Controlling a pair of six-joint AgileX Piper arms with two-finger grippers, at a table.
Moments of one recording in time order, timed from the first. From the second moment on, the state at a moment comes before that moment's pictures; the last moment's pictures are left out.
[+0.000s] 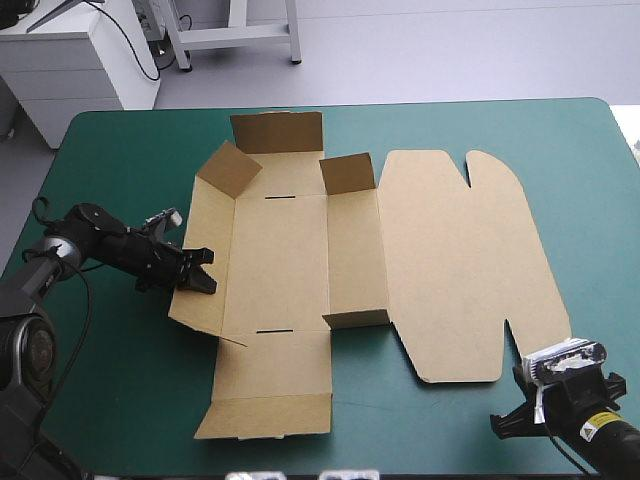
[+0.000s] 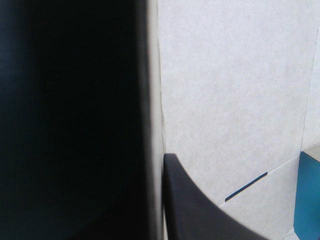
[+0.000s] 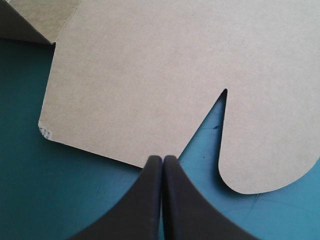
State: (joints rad) left arm 0.12 1.75 -1.09 -0.75 1.09 0.54; right arm 0.12 0.36 -0.43 0.18 0.84 -0.25
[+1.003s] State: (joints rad) left arm -0.06 1.73 -1.59 -0.59 1.20 0.63; right arm 0.12 0.36 -0.43 0.18 0.84 -0.25
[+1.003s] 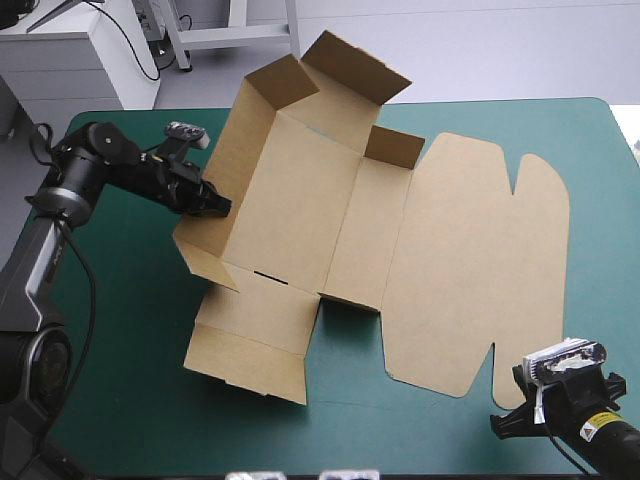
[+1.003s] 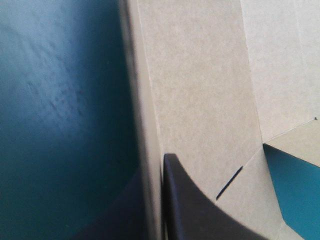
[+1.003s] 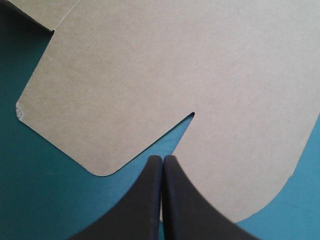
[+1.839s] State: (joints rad) left arm -0.62 1.73 -1.76 0.27 0.87 0.60; right arm 0.12 0.36 -0.43 0.18 0.84 -0.25
